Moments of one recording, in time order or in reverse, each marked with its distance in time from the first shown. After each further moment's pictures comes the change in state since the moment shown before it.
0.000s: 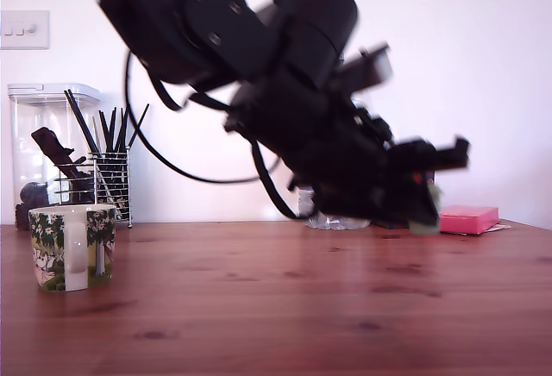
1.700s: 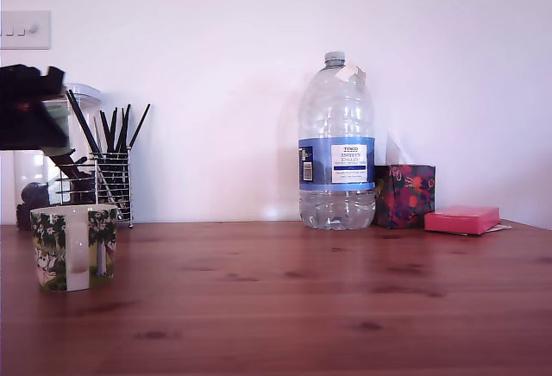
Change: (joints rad) arm 0.666 -0.858 -0.718 0.052 -0.091 0.000
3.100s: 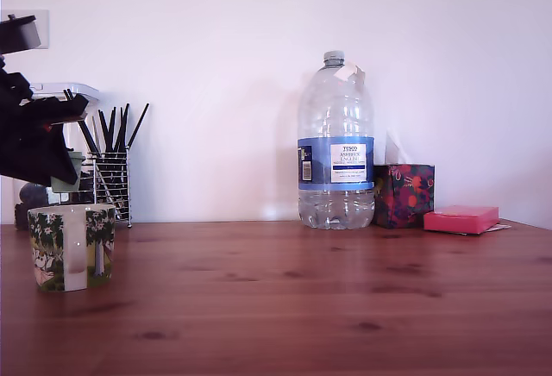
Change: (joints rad) arm 0.053 0.310 0.385 -0.428 0.138 0.053
